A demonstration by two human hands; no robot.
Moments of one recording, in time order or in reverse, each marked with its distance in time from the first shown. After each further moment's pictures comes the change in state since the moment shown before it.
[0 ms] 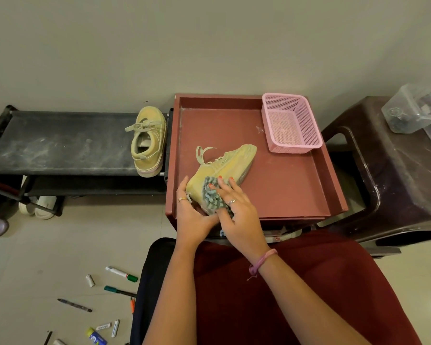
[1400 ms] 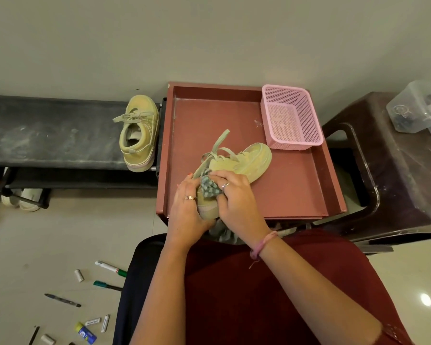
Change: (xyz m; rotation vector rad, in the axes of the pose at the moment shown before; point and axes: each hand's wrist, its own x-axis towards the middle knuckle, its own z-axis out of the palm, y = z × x) left_hand 0.013 -0.004 0.001 0.479 -0.073 0.298; right_hand 0.035 0.013 -0.009 -0.323 0.018 -0.064
